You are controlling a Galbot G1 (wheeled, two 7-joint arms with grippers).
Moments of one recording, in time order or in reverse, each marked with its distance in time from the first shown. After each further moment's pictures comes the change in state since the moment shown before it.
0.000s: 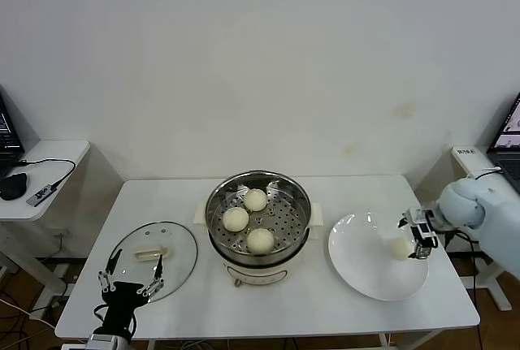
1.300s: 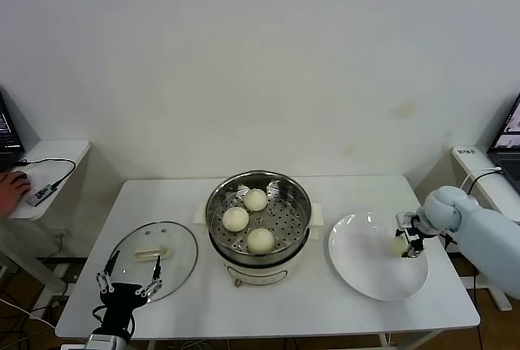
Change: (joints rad) left arm -0.001 -0.009 -0.007 0.004 0.002 0.002 -0.001; right arm -0.035 0.105 0.047 -0.129 -0.090 0.009 -0.008
